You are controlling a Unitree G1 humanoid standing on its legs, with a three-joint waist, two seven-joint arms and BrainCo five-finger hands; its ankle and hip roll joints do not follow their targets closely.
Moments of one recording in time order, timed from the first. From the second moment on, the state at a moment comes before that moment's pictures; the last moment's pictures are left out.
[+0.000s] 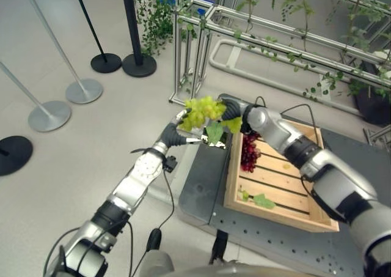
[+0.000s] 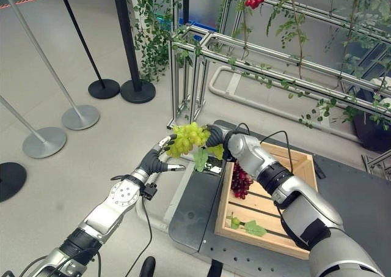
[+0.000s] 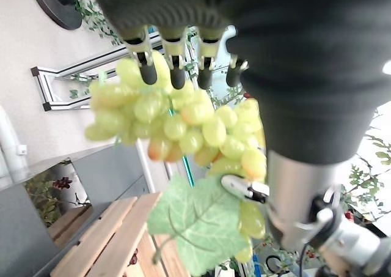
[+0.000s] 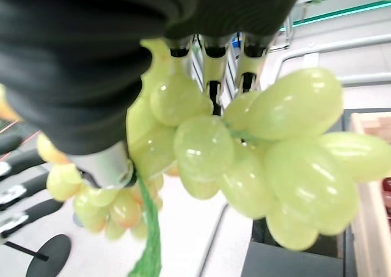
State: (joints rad) left arm -0.32 0.46 -0.41 0.10 -0.09 0.04 0.10; right arm -0.94 -0.48 0.70 0.57 -0.18 0.18 0.21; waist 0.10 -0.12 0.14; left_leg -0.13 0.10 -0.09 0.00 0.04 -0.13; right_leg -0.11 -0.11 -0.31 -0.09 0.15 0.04
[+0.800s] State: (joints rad) left arm -0.28 0.41 -0.40 0.11 0.10 0.06 0.19; right arm -0.84 -0.43 0.61 0.47 -0.22 0.18 0.16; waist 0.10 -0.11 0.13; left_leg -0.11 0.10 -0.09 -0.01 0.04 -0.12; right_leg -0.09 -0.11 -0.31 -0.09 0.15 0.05
